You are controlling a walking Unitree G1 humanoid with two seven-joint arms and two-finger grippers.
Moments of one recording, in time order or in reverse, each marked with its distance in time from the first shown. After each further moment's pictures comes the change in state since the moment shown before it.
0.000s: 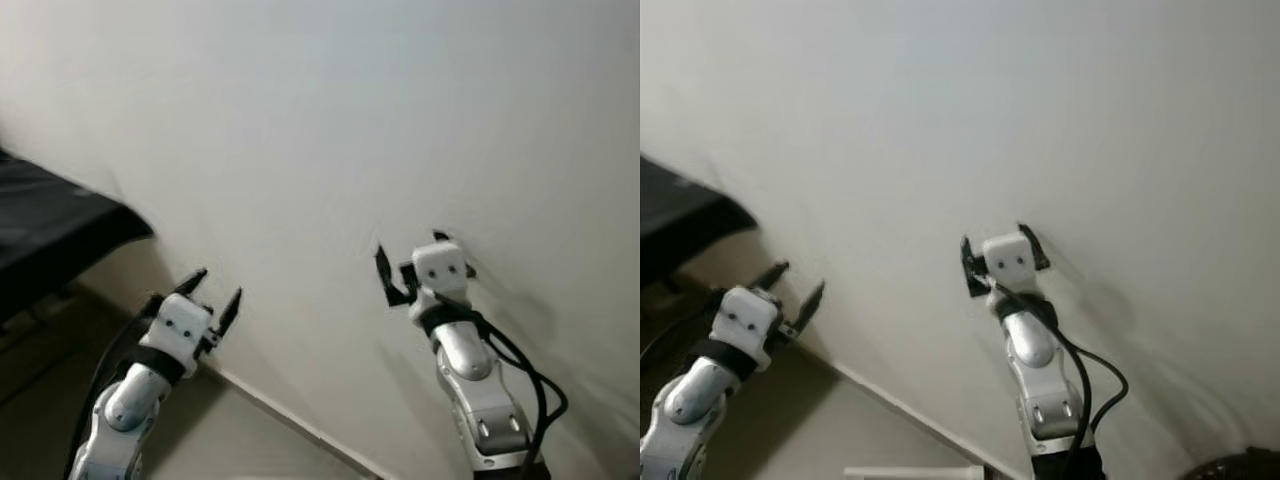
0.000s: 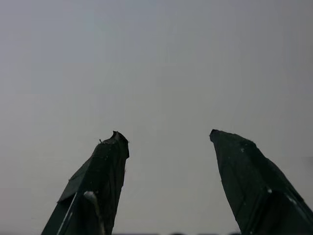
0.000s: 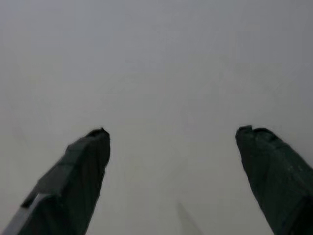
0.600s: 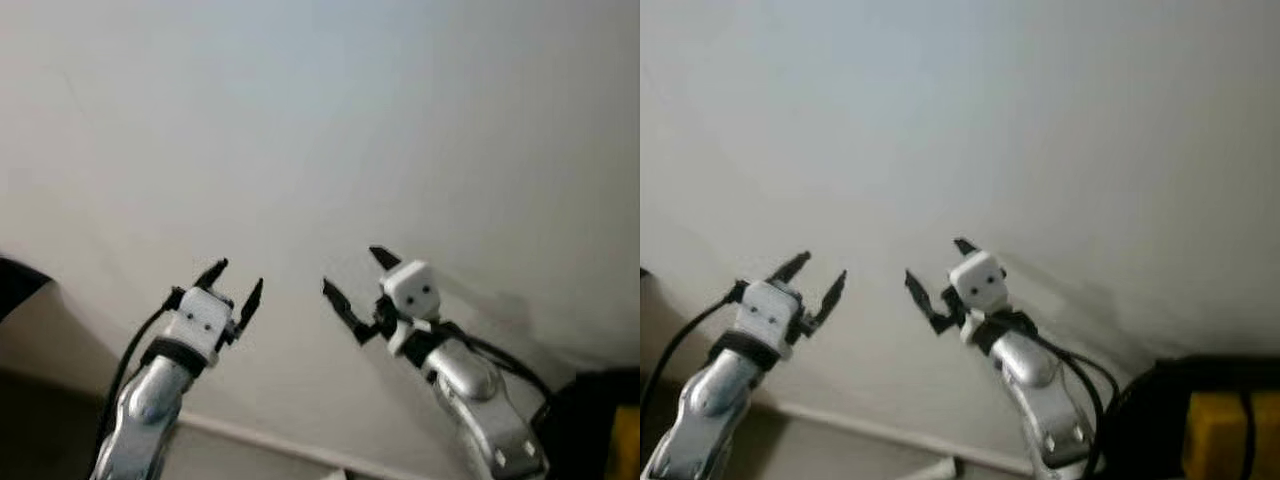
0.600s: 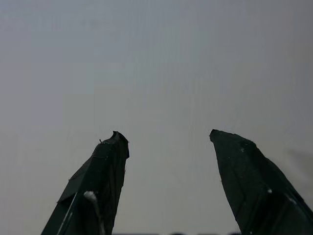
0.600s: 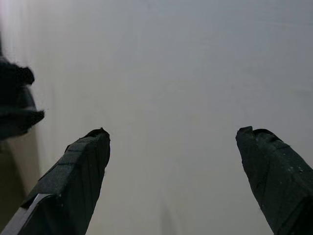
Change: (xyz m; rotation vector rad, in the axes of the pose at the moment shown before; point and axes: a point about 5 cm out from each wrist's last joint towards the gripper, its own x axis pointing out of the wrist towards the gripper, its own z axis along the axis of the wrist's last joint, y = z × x) left arm -0.004 -0.001 -0.003 0.002 0.008 0.001; right arm -0.017 0.040 0.016 0.139 -0.083 0.421
